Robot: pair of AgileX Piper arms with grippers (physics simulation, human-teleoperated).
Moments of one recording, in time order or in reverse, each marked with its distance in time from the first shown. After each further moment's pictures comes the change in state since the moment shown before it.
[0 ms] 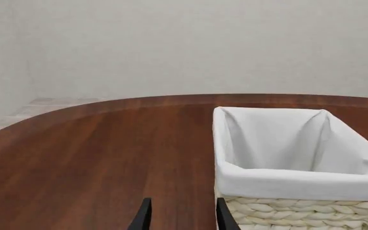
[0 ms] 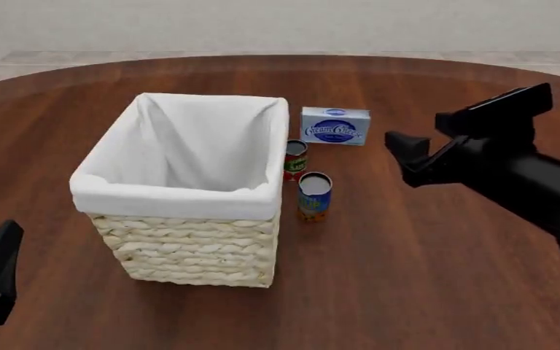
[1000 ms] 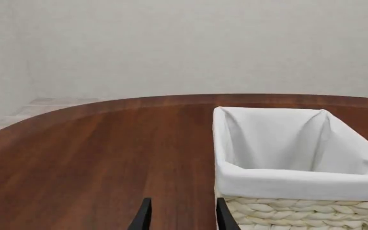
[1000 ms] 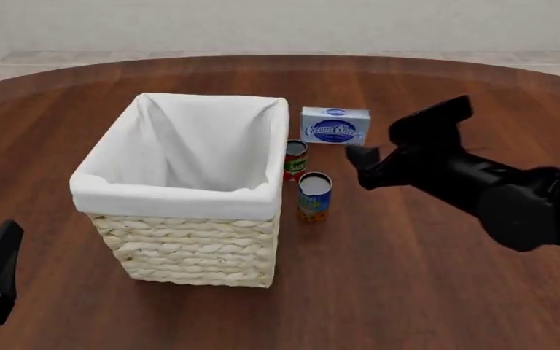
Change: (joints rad) left arm 0.000 0.000 0.000 0.000 0.000; right arm 0.058 0.275 -0.089 -0.087 0.015
